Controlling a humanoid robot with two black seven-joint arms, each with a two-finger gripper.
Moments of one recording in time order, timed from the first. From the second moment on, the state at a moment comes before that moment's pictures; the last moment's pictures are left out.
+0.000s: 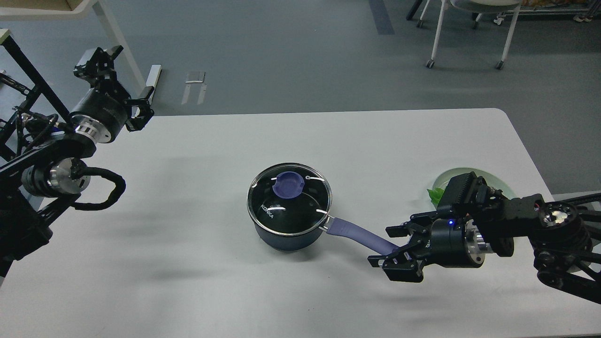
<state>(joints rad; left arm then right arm) -0.75 0.60 -0.55 -0.94 -0.04 -0.11 -0.38 0.87 -0.85 0.09 1.73 -1.84 0.30 0.22</state>
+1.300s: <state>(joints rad) -0.81 0.63 -0.53 -1.06 0.29 -0.07 -0.36 0.94 -0.85 0.06 1.72 -1.90 0.30 0.21</state>
